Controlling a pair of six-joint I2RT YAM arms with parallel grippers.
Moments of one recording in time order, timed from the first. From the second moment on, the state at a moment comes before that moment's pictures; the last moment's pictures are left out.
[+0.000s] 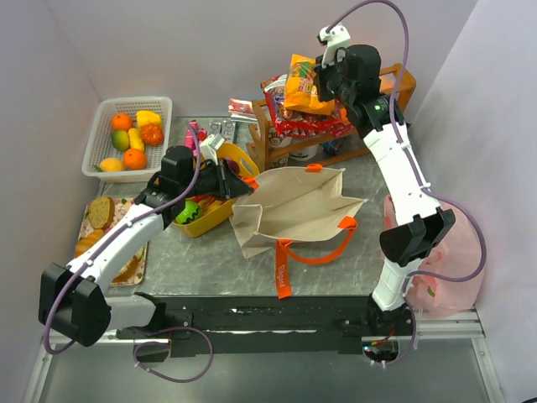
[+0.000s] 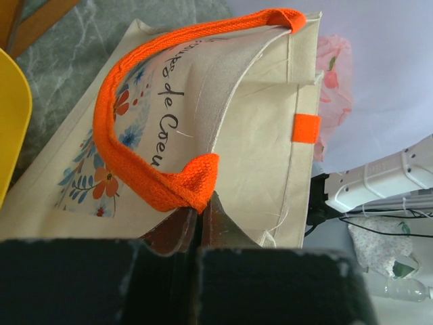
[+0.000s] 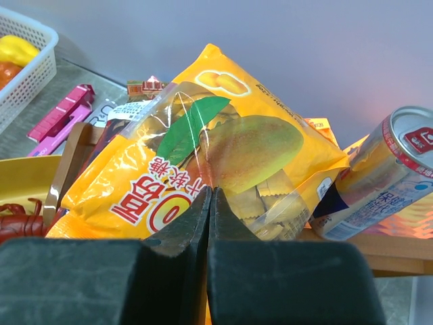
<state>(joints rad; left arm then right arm) -0.42 1.24 0.98 -0.06 0.65 -0.59 0.34 1.82 2.18 -0.57 -0.05 -0.15</state>
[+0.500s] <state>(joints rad) -0.40 1.29 1.01 -0.09 0.63 -0.55 0.34 1.76 2.14 -0.49 -0.11 -0.16</state>
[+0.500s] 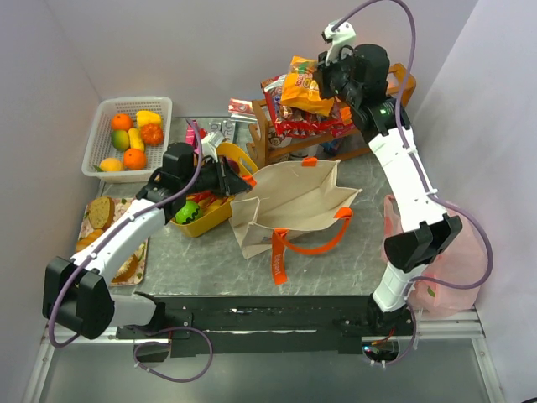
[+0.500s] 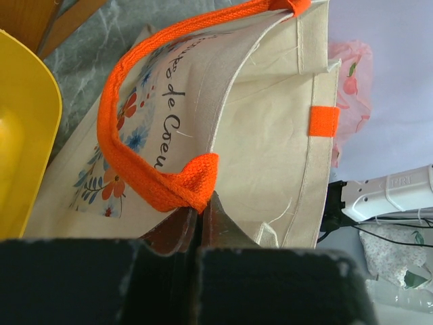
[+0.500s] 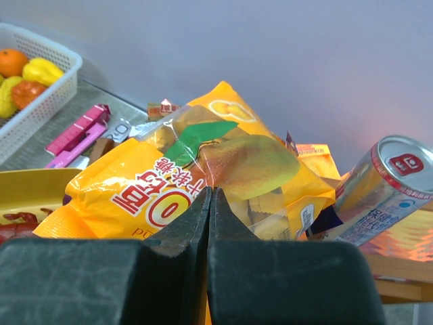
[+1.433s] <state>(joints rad) -0.38 1.36 1.09 -0.14 0.63 -0.55 0.52 1.14 1.49 -0.32 -0.14 -0.06</state>
